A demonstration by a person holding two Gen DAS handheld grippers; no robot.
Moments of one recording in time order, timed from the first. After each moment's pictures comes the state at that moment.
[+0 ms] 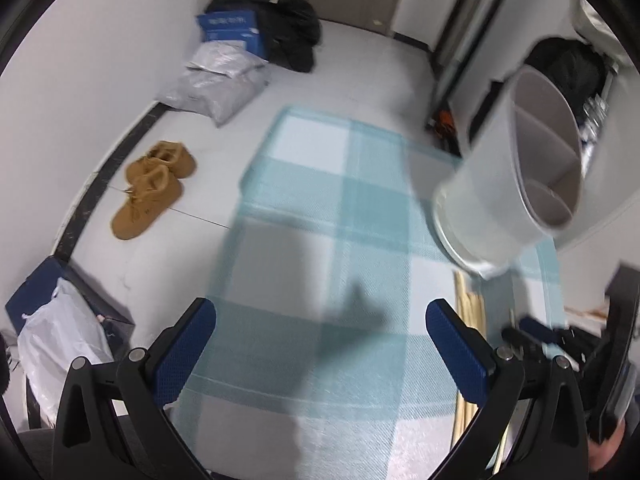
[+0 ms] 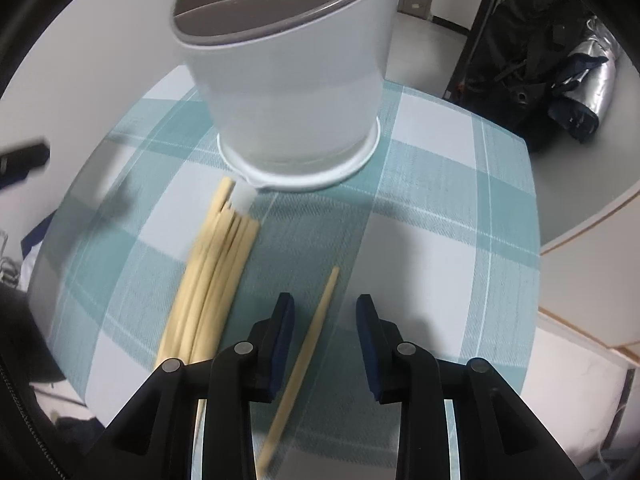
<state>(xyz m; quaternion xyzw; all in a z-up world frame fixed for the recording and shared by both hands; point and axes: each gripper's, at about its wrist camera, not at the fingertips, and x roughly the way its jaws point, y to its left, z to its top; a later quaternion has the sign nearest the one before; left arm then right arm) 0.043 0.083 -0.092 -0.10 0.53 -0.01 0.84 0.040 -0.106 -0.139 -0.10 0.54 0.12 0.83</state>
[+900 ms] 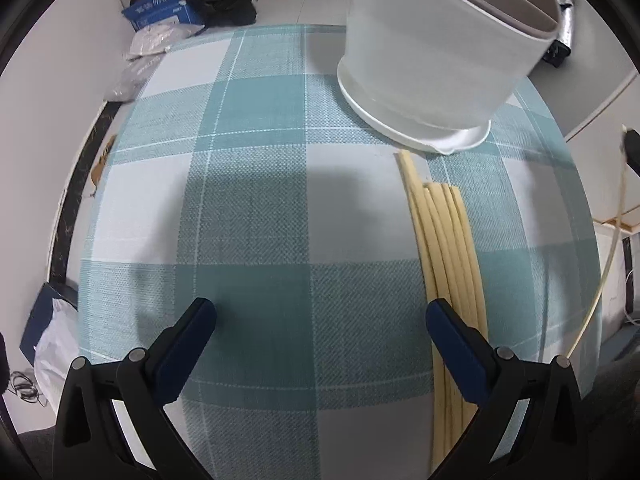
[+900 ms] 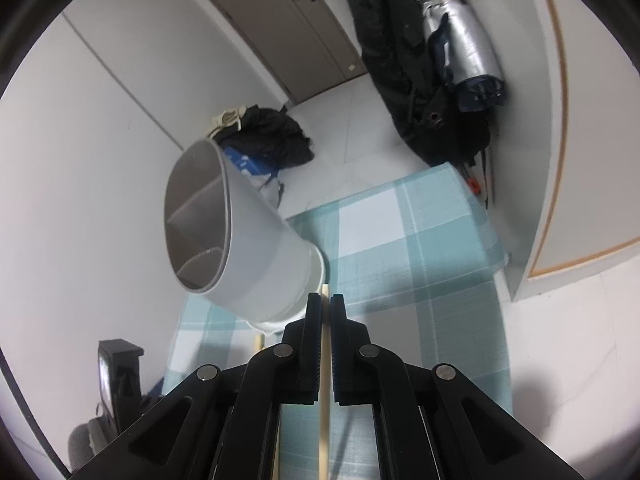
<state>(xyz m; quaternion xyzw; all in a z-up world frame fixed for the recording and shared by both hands) 0.035 0.020 -0.127 0.00 0.61 -0.05 0.79 0.026 -0.218 -0.075 0.23 0.40 0.11 0.88</state>
